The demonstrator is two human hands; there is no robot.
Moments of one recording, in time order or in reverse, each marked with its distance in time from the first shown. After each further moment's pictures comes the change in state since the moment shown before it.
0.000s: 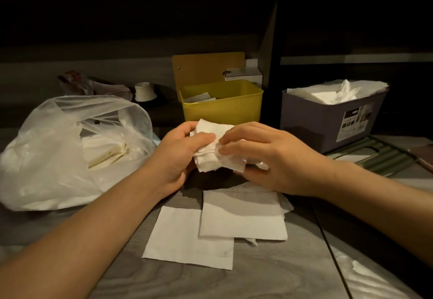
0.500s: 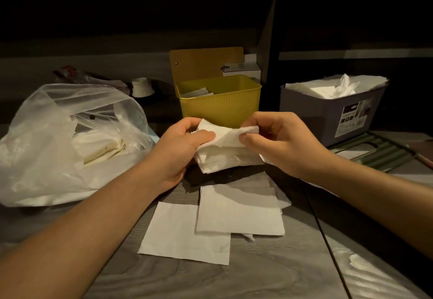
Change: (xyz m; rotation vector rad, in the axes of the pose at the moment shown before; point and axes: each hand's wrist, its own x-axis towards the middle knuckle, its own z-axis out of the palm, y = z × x) left_hand 0.001 -0.002 0.001 0.135 -0.002 -0.009; right_hand 0.000 -0.005 -0.004 0.647 0.197 0.539
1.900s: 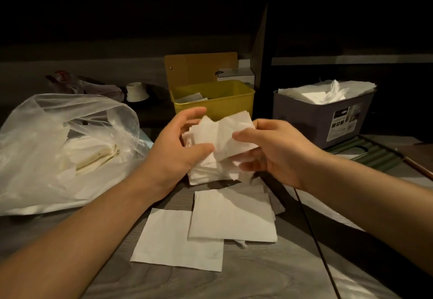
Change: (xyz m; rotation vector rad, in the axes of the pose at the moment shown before) left_hand -0.008 -0.003 -0.001 0.104 -0.059 0.346; right_hand 0.007 -0.015 0.007 0.624 0.077 0.605
